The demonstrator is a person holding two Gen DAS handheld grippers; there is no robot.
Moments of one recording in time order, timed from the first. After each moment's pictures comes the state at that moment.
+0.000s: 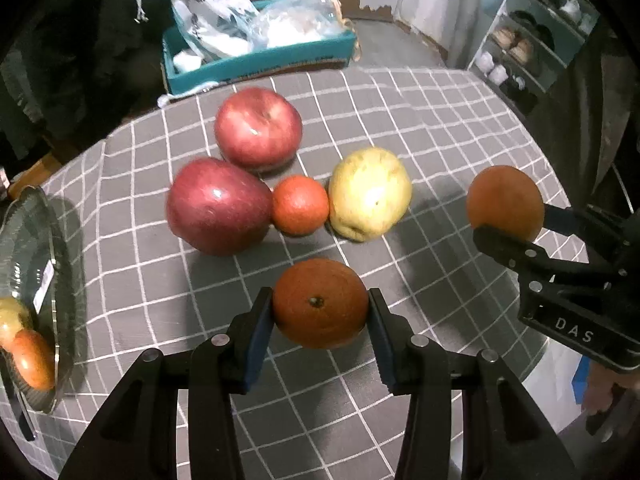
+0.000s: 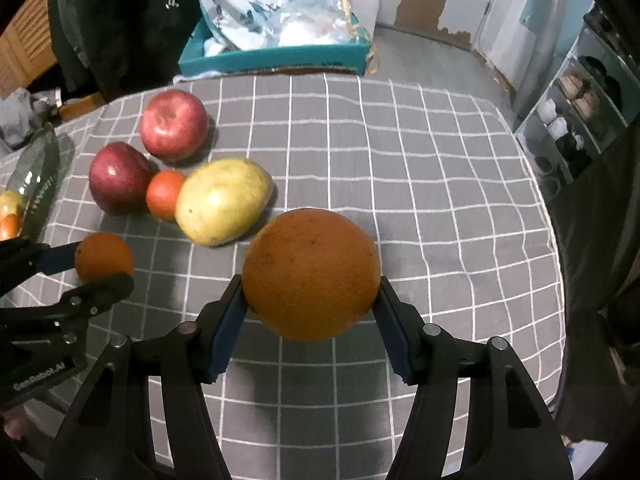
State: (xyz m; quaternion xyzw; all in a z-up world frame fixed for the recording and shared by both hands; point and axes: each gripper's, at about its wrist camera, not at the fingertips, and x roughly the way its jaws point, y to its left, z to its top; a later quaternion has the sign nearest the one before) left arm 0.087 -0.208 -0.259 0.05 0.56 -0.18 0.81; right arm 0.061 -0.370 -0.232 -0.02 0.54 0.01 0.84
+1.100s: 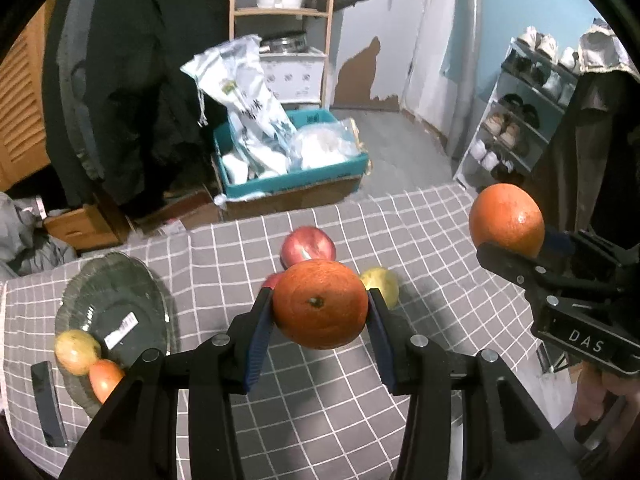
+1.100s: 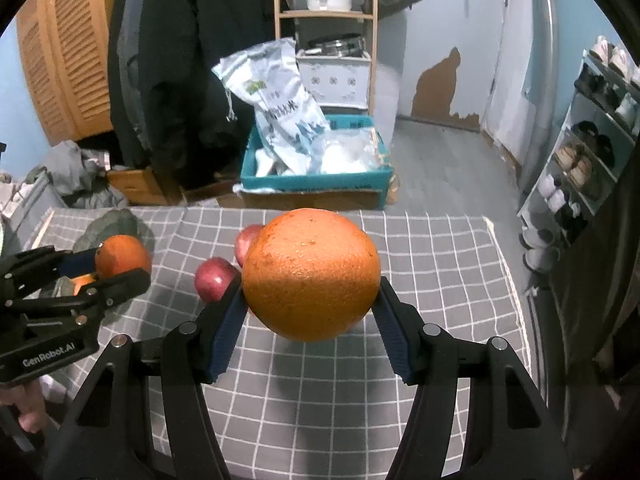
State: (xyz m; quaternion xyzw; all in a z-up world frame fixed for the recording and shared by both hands) left arm 0.066 -0.153 -0.133 0.01 0.42 -0.16 0.89; right arm 0.039 -0.330 -0.105 -0.01 0.40 0.06 0.91
